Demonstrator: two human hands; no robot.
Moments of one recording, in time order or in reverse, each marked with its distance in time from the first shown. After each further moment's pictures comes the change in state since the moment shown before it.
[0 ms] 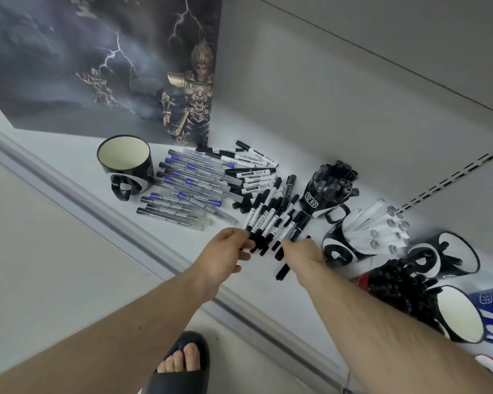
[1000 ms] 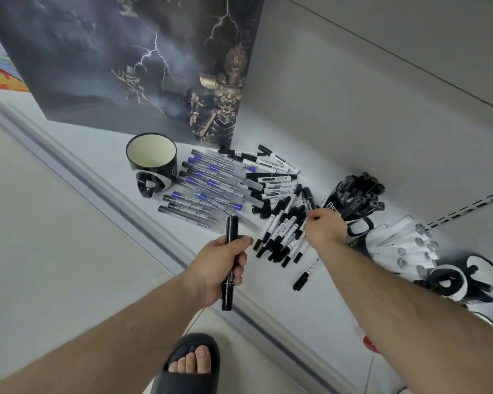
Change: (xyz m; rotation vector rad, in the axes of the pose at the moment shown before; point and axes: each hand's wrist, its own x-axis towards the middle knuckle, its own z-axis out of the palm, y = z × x) left_hand 0.005 -0.012 -0.035 -0.346 -0.032 -0.101; right_hand 0.029 -0.048 -0.021 -0.022 0.186 -0.283
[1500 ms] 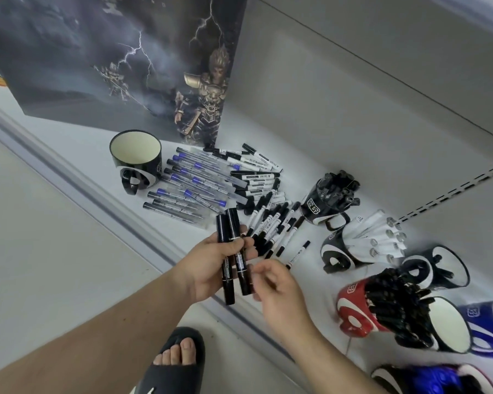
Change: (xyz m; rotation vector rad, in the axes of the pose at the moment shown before) left_hand -0.004 -0.006 0.010 -0.265 -0.209 -0.006; right_hand -0.172 0.011 -0.004 0.640 -0.365 -0.033
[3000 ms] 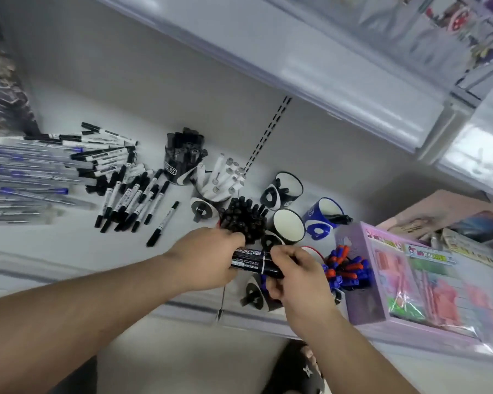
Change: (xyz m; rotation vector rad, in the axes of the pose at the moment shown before) left_hand -0.042 -0.104 0.175 2.049 -0.630 0.762; right_hand -0.134 0.011 -0.189 0.434 0.586 0.155
